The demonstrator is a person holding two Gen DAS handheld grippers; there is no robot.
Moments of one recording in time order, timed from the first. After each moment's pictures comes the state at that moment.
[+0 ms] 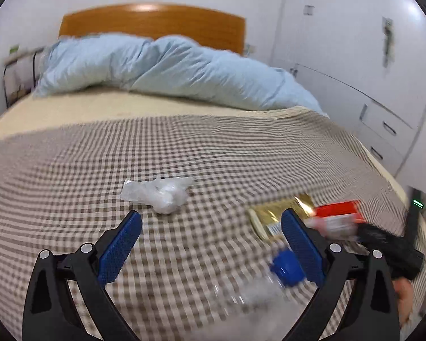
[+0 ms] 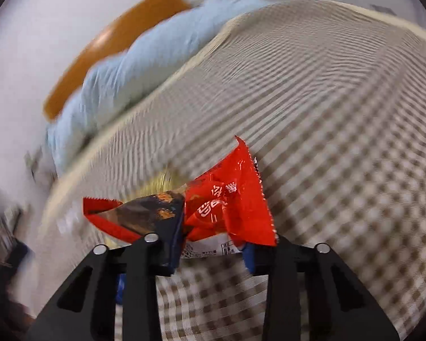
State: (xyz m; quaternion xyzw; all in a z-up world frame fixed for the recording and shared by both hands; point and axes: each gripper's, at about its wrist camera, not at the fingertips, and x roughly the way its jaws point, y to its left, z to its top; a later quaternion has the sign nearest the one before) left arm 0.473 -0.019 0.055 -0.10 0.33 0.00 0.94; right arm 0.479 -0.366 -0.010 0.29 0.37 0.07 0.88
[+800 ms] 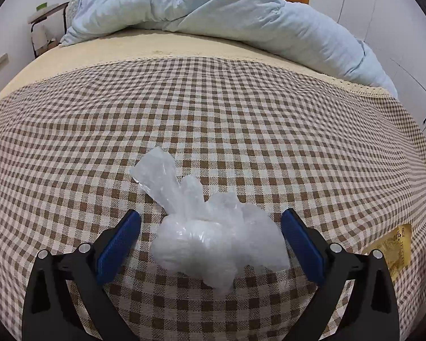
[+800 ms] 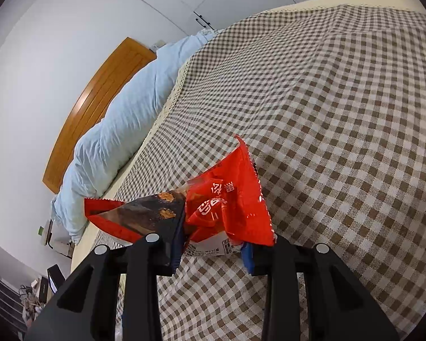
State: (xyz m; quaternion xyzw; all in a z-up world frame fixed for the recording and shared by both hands) left arm 0.579 0.017 -0.033 -0.12 0.44 0.12 0.88; right arm 0.482 -0.399 -0.013 0.38 0.34 0.02 0.86
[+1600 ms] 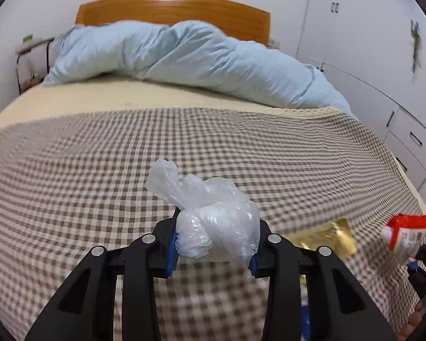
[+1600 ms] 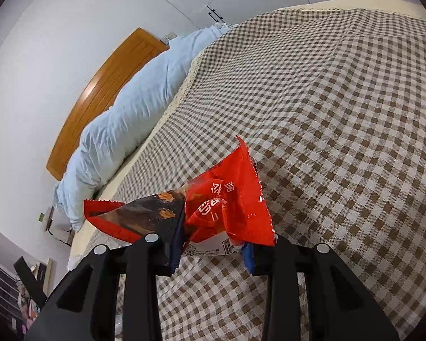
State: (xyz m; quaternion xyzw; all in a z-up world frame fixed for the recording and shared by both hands) left arm 0.513 -0.031 0.029 -0.08 0.34 0.05 0.94; right arm 0.483 -0.386 -0.007 0.37 0.35 0.05 0.86
